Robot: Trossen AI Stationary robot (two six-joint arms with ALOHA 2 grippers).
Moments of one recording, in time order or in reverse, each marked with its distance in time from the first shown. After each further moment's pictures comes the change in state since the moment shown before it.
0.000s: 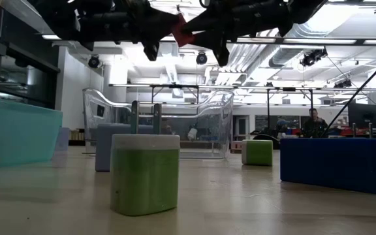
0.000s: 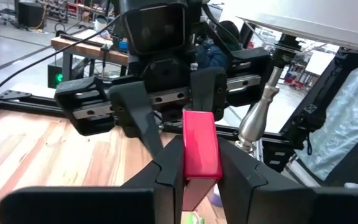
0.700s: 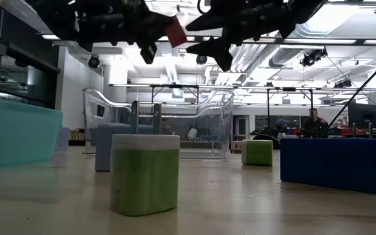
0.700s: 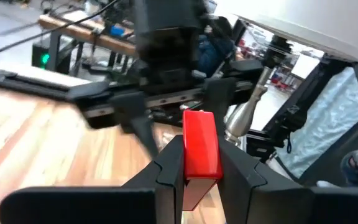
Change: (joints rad) left arm 0.076 -0.041 0.000 -0.076 0.106 -0.081; right arm -0.002 -0.006 0.000 -0.098 -0.110 -0.009
